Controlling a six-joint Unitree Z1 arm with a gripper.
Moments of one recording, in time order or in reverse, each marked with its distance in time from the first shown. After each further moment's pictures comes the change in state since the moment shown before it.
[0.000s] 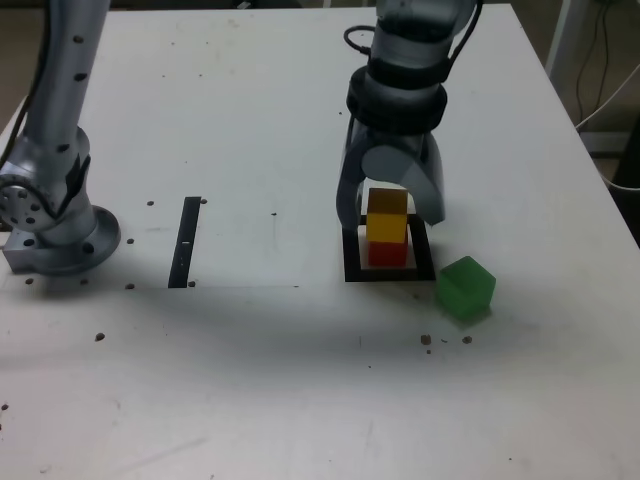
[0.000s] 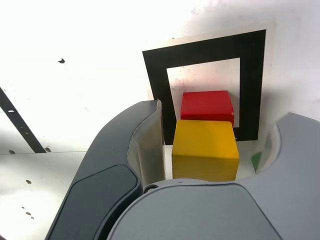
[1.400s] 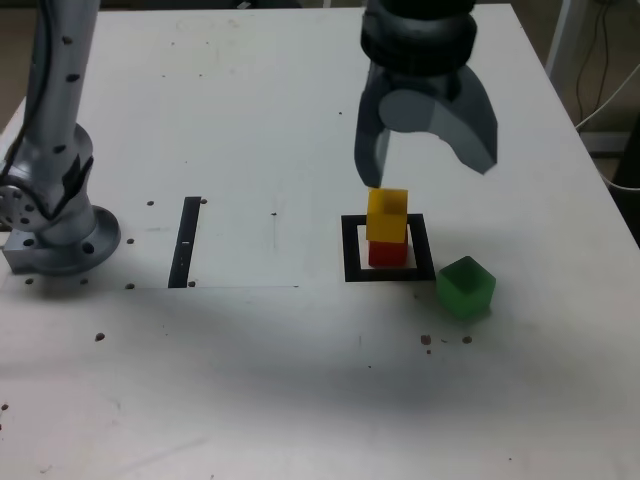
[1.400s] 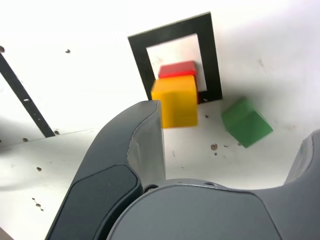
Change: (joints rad) arm -0.095 -0.006 -0.299 0.233 0.053 -0.012
